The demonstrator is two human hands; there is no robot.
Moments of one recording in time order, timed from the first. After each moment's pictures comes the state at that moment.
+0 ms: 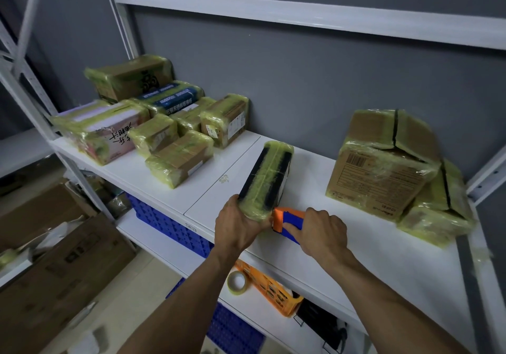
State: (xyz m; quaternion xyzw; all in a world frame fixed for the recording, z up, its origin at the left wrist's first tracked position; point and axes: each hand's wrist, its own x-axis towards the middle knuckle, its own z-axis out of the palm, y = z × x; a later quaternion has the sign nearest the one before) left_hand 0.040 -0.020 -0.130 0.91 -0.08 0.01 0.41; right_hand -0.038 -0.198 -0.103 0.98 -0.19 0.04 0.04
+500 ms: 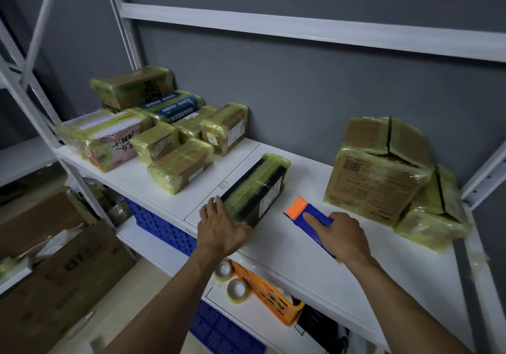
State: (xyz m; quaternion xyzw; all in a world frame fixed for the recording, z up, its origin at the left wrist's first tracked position) left_hand 0.042 0.015 -0.121 0.97 -0.10 -0.01 0.24; right_hand -0.056 -0.247 -0.104 0.92 -0.28 0.07 -0.26
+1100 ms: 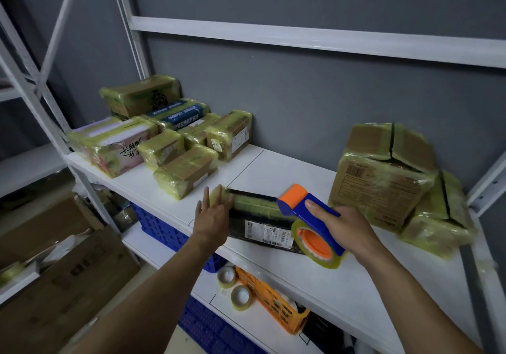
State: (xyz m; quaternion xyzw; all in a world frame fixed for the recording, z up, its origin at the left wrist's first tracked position) left_hand 0.079 0.032 -0.113 0.97 -0.20 0.02 0.11; right_hand -0.070 -0.230 -0.039 0.83 -0.22 0.04 -0.51
